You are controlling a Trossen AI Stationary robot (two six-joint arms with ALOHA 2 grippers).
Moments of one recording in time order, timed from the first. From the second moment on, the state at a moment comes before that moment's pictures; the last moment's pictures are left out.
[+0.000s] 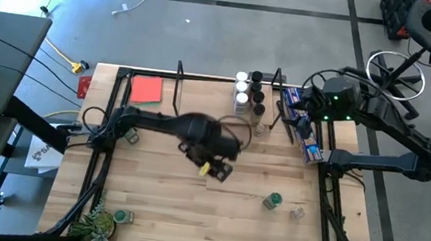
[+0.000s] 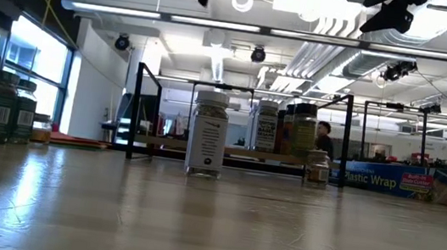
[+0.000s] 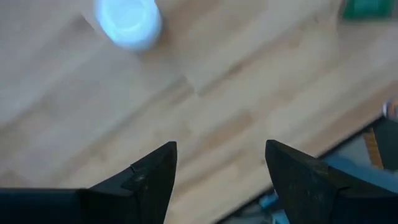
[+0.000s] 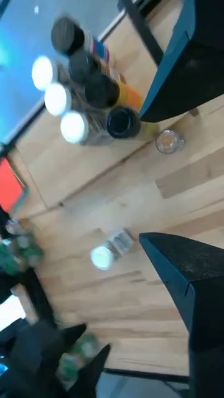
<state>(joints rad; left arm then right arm) -0.16 2.15 2.33 -1.57 0.10 -1.13 -0.40 0.92 1.19 -0.94 -0.15 0.13</state>
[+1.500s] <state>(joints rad) -0.11 1.89 1.79 -1.36 -0.26 -1.33 -0.40 0.93 1.19 -0.96 -0.28 0.16</state>
